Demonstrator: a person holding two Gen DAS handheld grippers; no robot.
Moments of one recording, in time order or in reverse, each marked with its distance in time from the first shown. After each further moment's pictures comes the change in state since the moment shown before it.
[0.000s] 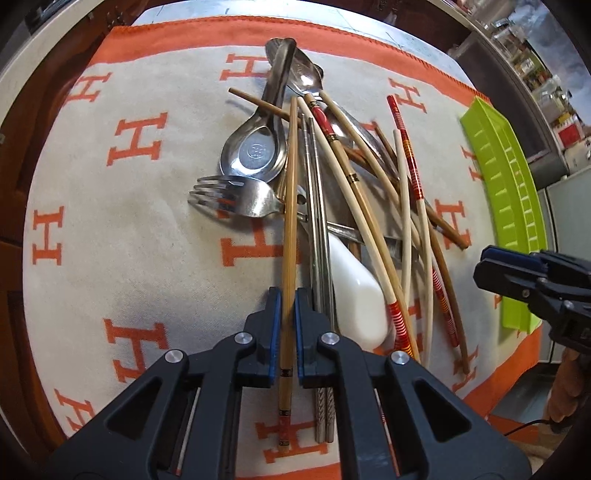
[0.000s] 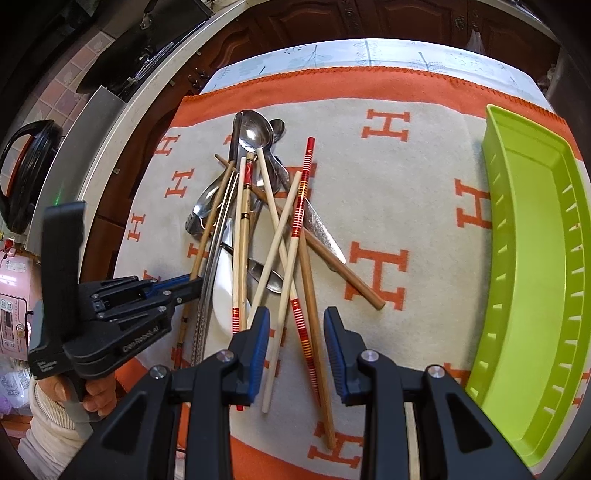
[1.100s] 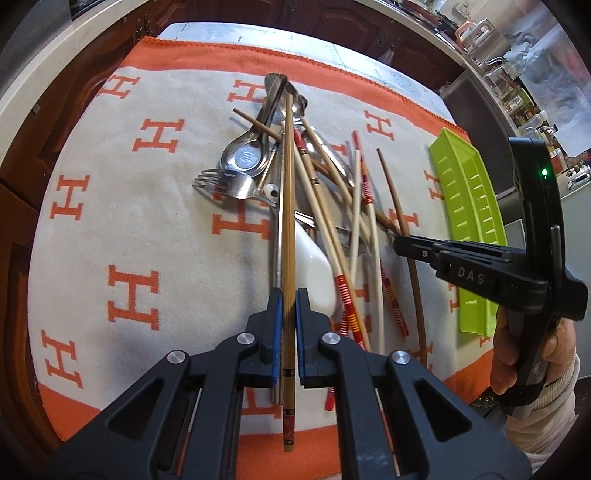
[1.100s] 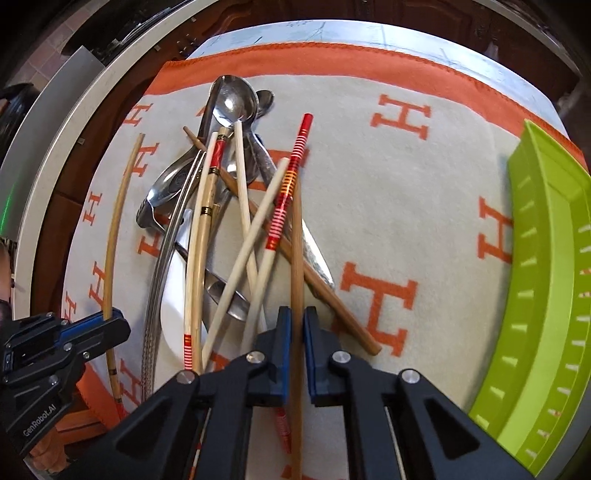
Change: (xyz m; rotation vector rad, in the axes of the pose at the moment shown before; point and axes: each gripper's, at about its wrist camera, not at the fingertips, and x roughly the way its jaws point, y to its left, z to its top) left arm -0.054 -0.008 -0.043 -0.084 -0.117 -0.066; right arm 0.046 0.004 0.018 -0.056 0.044 -0.126
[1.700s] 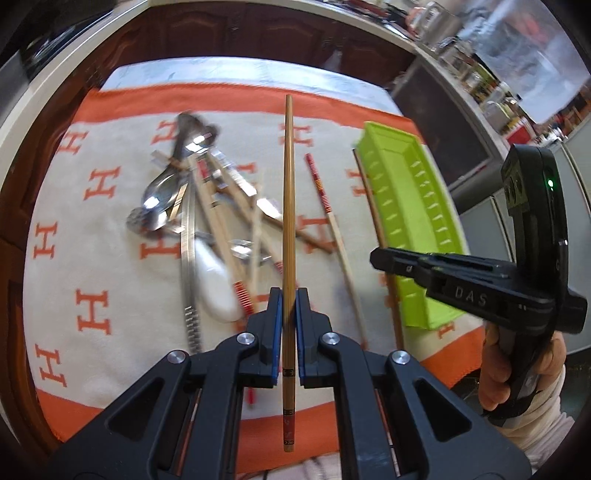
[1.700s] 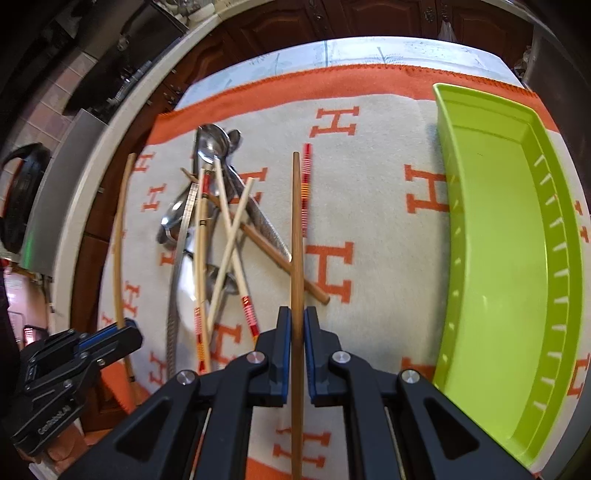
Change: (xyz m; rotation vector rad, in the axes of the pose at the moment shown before) left arm -0.029 -0.099 0.003 0.147 -0.041 -0.051; right arm -0.059 -0.054 -0.042 0.138 -0.096 0.144
